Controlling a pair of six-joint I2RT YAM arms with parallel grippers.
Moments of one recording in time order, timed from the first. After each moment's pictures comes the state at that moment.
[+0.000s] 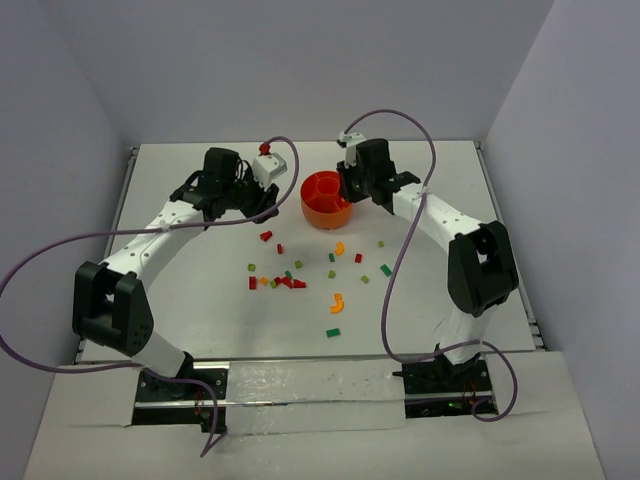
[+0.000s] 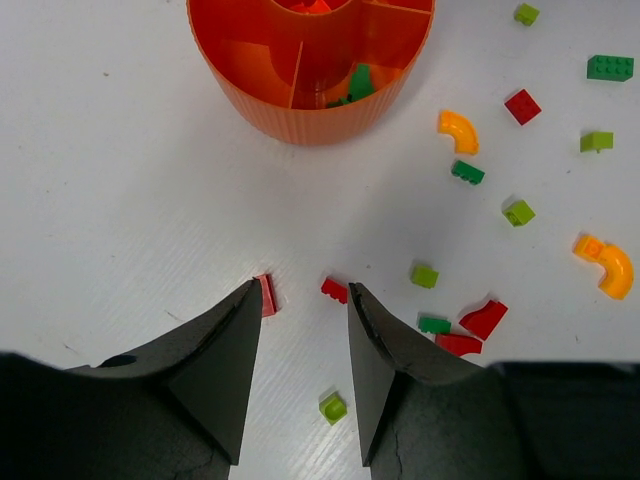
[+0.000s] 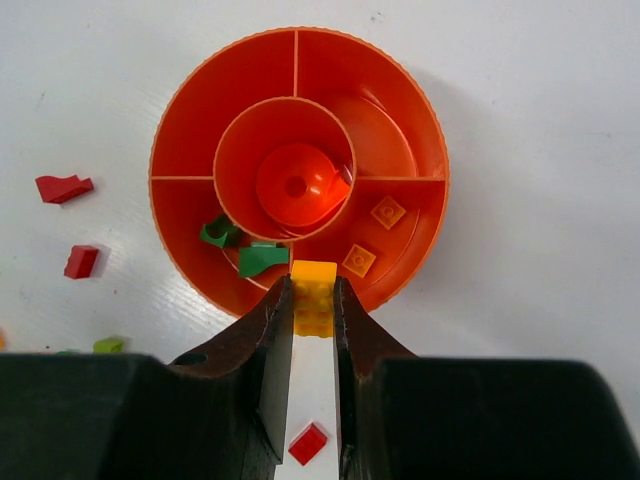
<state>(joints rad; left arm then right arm) -0.39 1.55 1.26 -0.40 0.42 0.34 0.42 1.77 1.39 -0.27 -0.09 0.02</state>
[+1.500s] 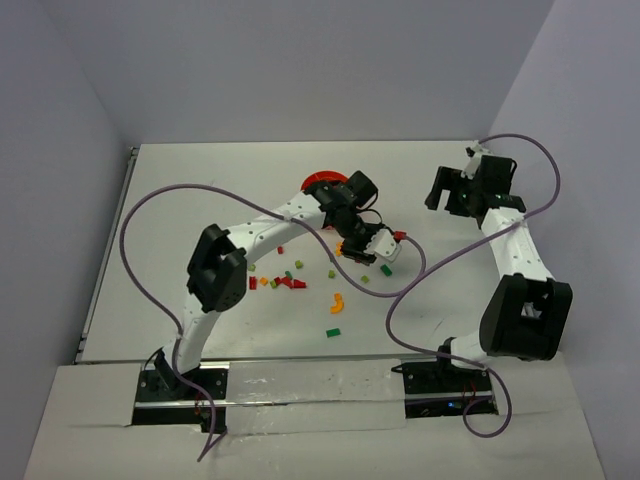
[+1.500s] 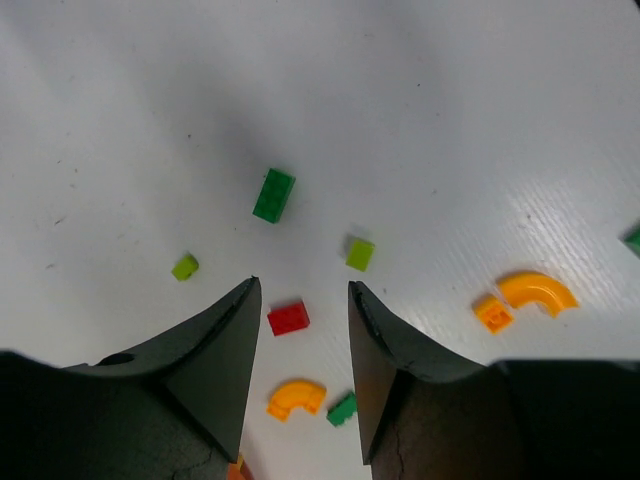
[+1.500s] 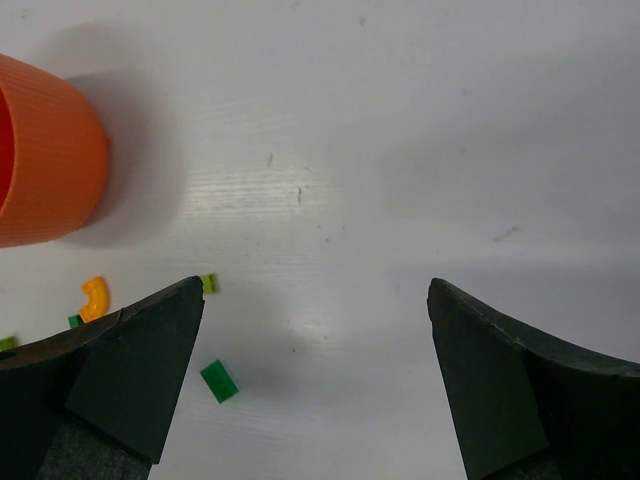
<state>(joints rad) -0.92 2.16 1.99 -0.95 0.62 1.20 -0.17 1.43 1.12 -0.42 -0.26 0.09</state>
